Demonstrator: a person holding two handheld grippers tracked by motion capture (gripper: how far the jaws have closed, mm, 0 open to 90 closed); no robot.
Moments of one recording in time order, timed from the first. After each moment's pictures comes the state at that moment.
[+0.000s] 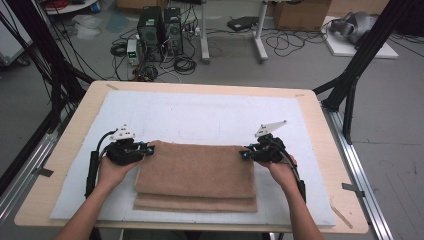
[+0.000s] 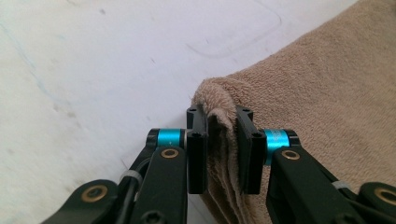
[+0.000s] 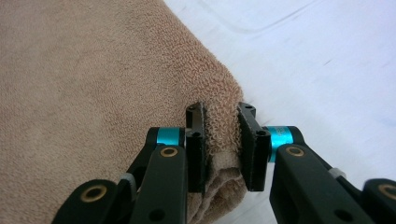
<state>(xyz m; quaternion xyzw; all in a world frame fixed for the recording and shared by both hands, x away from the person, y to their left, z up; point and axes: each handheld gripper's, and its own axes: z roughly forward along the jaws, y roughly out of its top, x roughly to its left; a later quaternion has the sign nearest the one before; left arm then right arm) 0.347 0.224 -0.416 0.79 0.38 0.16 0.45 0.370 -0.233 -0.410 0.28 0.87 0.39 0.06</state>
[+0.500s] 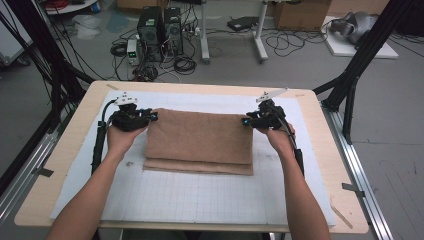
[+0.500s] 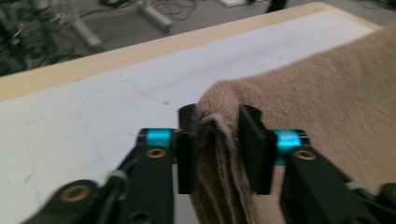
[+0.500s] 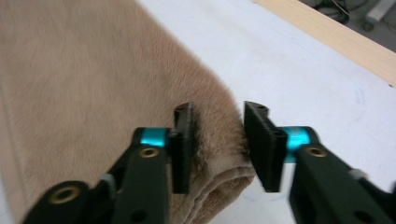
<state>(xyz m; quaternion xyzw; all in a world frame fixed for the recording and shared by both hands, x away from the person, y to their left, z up) 0.422 0.222 -0.385 0.74 0.43 0.19 0.48 0.449 -0.236 -0.368 0.33 0.85 0.39 0.12</state>
